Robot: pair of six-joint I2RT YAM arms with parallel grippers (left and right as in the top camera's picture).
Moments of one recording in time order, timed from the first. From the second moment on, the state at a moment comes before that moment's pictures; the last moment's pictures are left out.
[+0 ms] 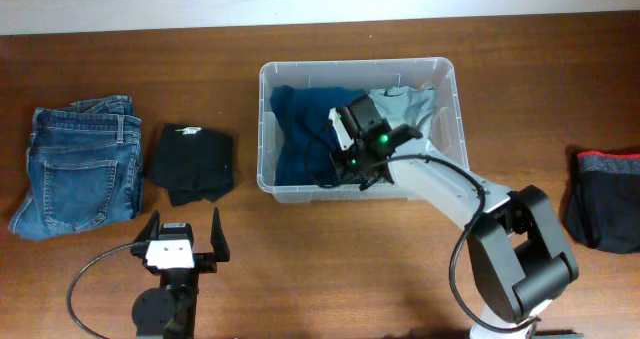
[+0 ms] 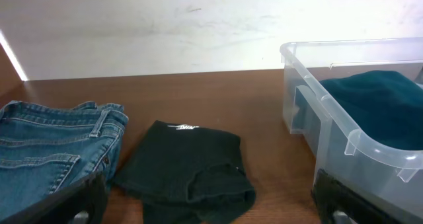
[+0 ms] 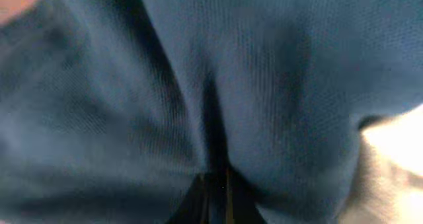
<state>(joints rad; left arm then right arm) -0.04 0.01 0.04 -0.13 -0.06 0.03 0.49 1.88 1.28 -0.55 -0.10 0.10</state>
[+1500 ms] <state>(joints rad) -0.04 0.01 0.04 -0.13 -0.06 0.03 0.38 1.95 1.94 -1.07 -0.03 0.11</state>
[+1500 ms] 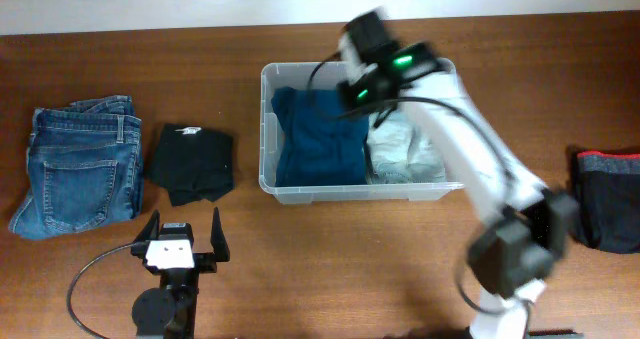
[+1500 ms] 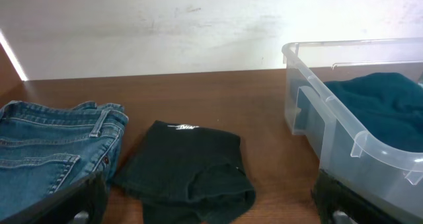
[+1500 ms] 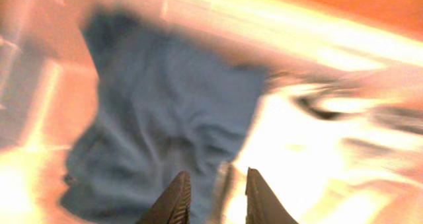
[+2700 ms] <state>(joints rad) -0.04 0.01 0.04 -0.13 -0.05 0.03 -0.94 1.82 1.55 -1.15 -0.08 0.39</state>
